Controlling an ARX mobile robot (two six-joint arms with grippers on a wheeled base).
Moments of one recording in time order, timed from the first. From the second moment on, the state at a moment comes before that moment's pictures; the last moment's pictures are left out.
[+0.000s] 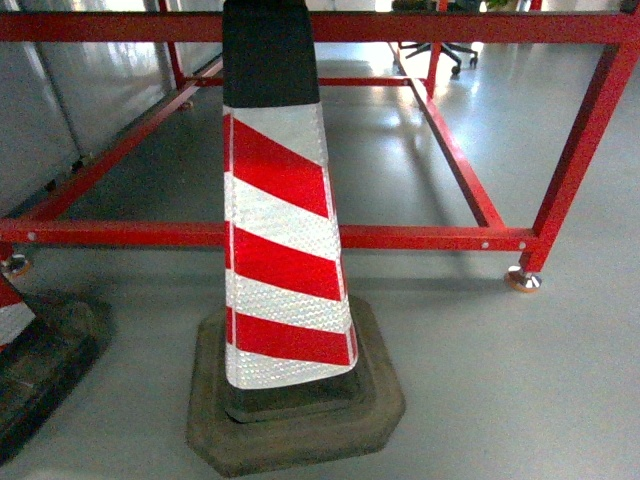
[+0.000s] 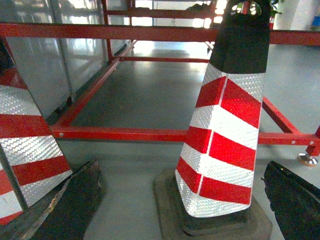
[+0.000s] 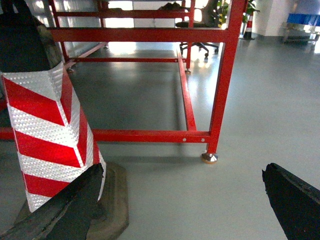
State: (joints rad) left arm 0.00 0.01 0.01 0.00 0.00 -0.01; right arm 0.00 0.01 0.01 -0.01 0.00 0.00
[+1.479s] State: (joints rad) left arm 0.00 0.01 0.01 0.00 0.00 0.00; right arm 0.00 0.01 0.01 0.00 0.00 0.00
